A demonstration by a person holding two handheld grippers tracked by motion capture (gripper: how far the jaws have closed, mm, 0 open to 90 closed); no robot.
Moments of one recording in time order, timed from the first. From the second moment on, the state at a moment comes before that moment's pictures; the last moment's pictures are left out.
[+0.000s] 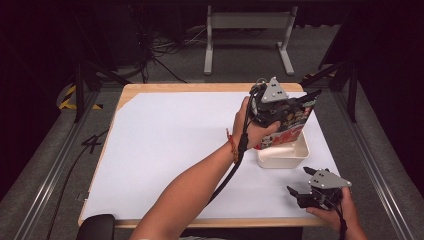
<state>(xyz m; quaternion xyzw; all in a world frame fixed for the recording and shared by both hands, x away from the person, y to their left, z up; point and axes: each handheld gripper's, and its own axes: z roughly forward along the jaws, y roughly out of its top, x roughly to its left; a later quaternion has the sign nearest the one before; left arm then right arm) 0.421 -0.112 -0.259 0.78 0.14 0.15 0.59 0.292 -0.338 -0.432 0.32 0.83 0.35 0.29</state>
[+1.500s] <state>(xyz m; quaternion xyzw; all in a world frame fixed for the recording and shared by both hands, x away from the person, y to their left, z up) 0.433 -0.117 -0.302 0.80 0.15 0.13 0.56 0.291 -0.336 -0.431 0.32 0.83 0.34 0.30</state>
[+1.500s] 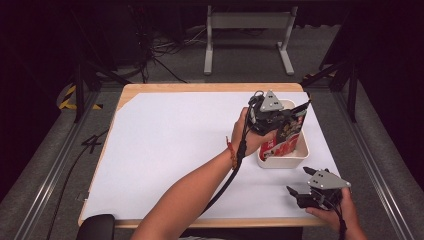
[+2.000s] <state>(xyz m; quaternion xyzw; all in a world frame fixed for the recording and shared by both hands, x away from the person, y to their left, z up) 0.440 -0.112 -0.303 0.81 0.15 0.13 0.55 0.291 -0.336 -0.432 0.32 0.84 0.34 0.29</state>
